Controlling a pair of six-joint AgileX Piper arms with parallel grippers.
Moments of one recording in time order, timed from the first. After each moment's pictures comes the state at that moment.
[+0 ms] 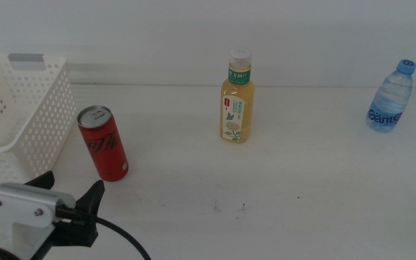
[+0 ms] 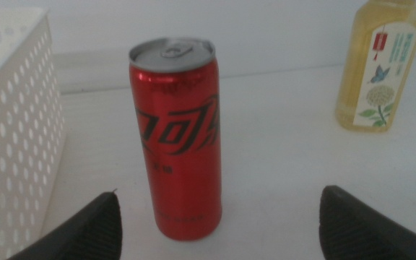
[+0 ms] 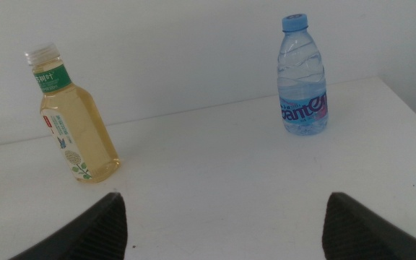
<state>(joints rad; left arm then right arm) -0.34 1.35 0.00 -0.10 -1.08 -0.02 0.09 0.00 0.00 0.00 0.22 0.23</state>
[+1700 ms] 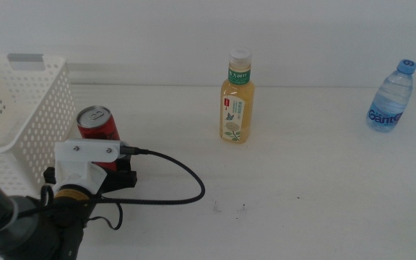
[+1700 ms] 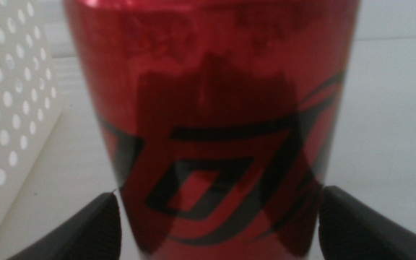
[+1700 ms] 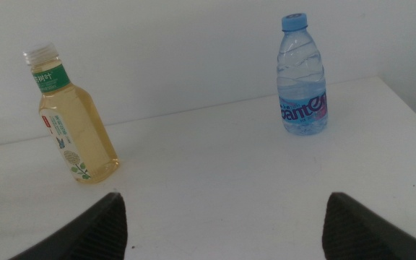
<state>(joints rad) -0.34 1.96 -0.44 -0.27 -1.16 0.00 0.09 0.00 0.00 0.00 0.22 0.23</state>
